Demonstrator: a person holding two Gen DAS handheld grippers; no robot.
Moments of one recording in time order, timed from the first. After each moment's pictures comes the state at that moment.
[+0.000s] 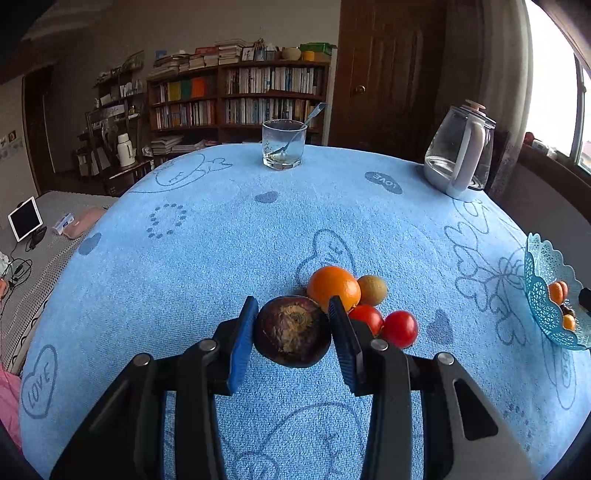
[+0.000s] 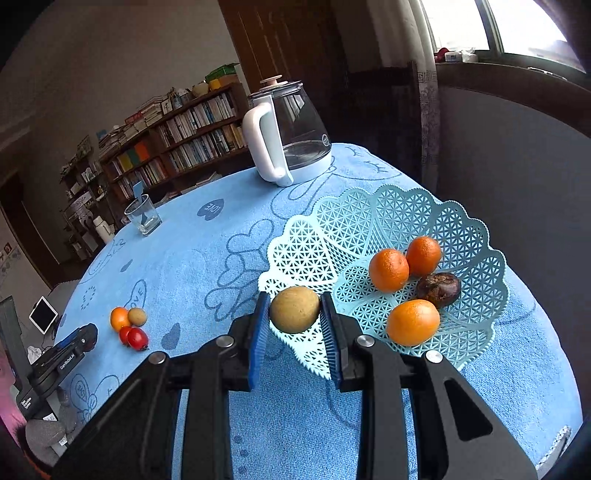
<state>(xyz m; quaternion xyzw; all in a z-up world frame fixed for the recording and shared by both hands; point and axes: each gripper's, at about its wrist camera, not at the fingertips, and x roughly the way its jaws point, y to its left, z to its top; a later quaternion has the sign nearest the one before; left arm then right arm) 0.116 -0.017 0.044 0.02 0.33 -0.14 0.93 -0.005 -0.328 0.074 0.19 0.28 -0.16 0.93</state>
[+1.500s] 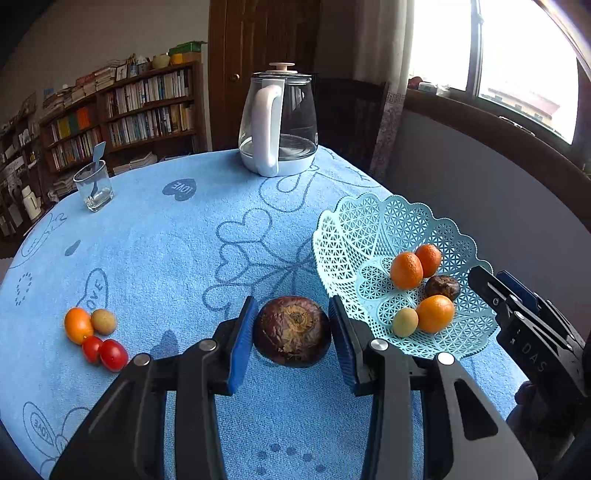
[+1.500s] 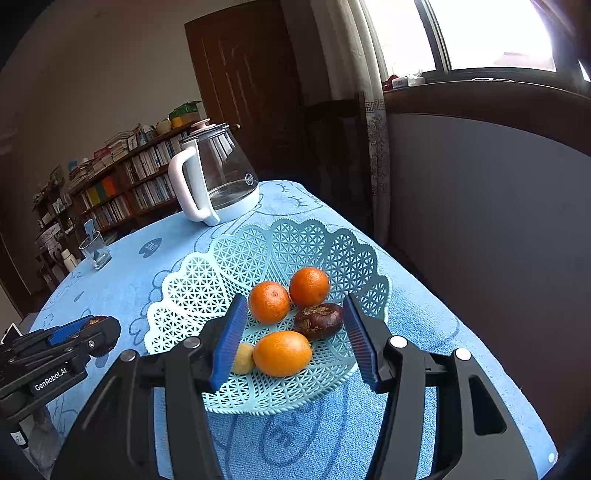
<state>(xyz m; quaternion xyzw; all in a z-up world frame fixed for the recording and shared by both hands) 0.051 -0.228 0.074 0.10 0.34 -0.33 0.88 -0.053 -0.385 0.059 0.17 0.21 -0.24 0.93</state>
